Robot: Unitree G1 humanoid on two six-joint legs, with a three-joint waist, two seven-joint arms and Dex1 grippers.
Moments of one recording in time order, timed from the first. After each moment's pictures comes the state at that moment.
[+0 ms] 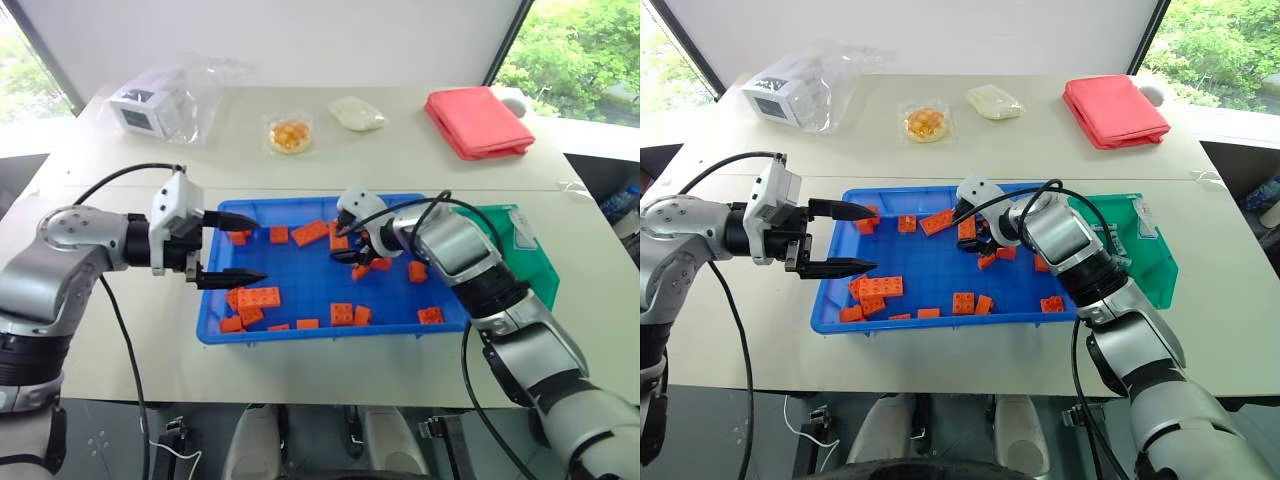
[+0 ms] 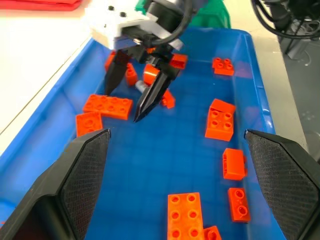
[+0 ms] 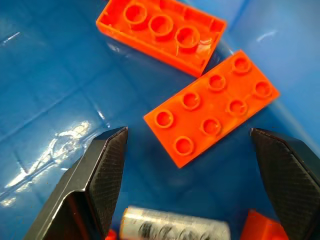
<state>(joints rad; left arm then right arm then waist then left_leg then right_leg) -0.45 0.89 0.06 -0.22 -0.58 0.56 -1.25 -0.89 -0.43 0.44 0.17 0.08 0.99 0.76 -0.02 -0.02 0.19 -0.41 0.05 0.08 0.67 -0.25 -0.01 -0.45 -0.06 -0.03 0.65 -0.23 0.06</state>
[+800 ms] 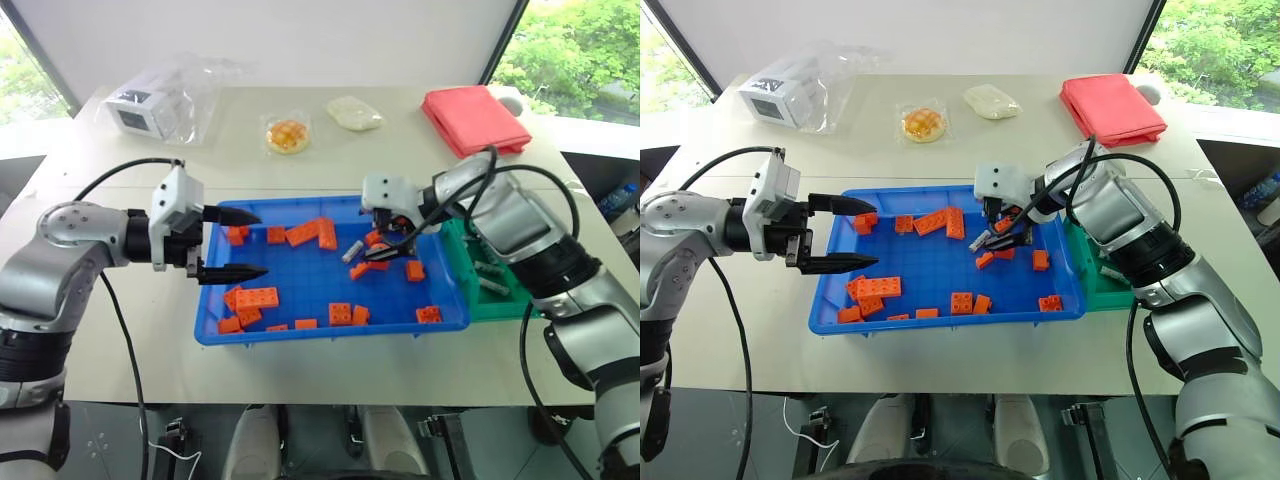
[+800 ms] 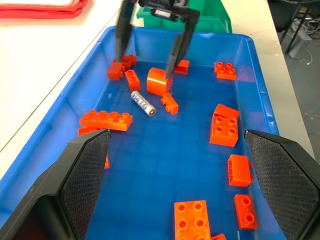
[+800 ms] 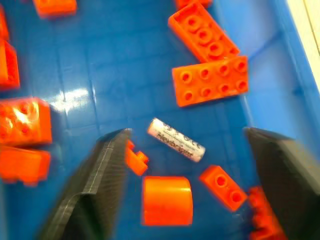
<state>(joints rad) -0.48 0.88 0.05 -0.21 -0.58 0.55 -1.26 -1.00 -0.72 0.54 0.12 0.03 0.58 1.22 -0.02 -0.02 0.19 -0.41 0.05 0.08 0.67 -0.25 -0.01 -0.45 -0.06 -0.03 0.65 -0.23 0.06</state>
